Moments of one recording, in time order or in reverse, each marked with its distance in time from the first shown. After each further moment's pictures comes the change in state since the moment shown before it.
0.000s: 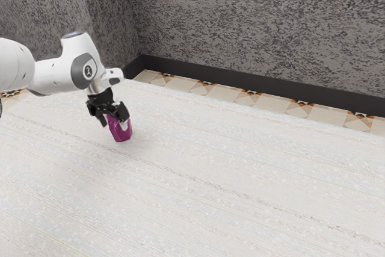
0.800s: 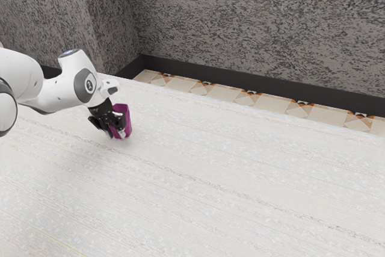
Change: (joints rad) arm 0.050 0.151 -0.001 0.057 -0.105 0.142 -0.042
